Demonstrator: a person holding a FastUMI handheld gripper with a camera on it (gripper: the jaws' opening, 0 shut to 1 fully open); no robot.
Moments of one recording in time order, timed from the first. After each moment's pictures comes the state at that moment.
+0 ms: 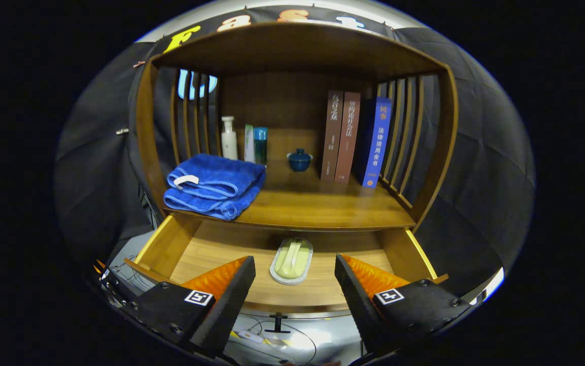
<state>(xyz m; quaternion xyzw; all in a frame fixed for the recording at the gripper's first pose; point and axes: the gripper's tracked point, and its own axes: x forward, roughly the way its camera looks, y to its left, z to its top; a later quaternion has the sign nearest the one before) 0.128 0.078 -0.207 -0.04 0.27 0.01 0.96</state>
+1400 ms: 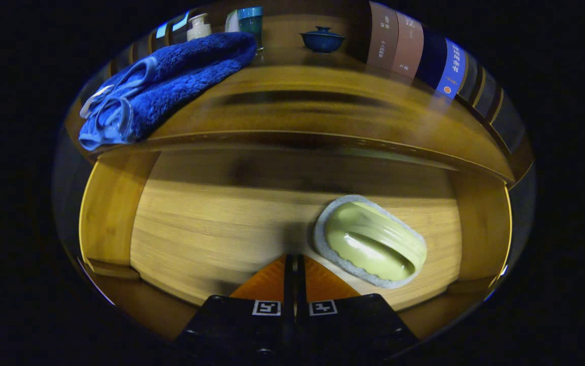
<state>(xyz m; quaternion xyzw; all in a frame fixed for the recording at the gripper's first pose) 0.174 0.091 -0.379 -0.04 0.51 0.02 0.86</state>
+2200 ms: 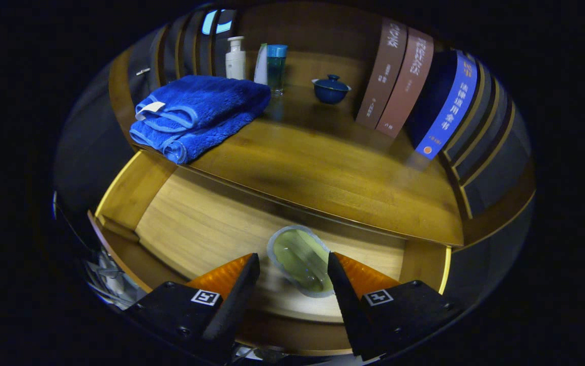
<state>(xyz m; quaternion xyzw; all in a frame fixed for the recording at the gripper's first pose) 0.187 0.029 -0.298 -0.09 0.46 0.14 0.87</state>
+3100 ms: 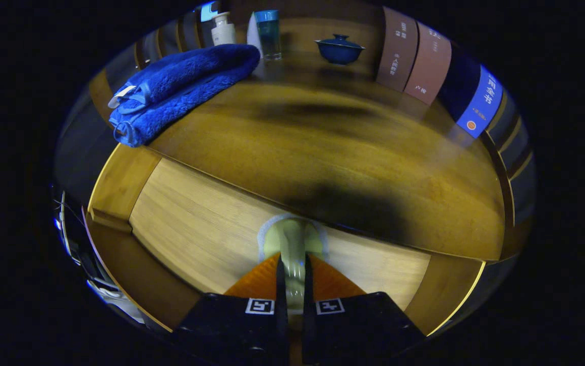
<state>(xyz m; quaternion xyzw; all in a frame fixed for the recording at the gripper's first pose) 0.196 0.026 -0.348 -0.10 0.52 0.15 0.83</state>
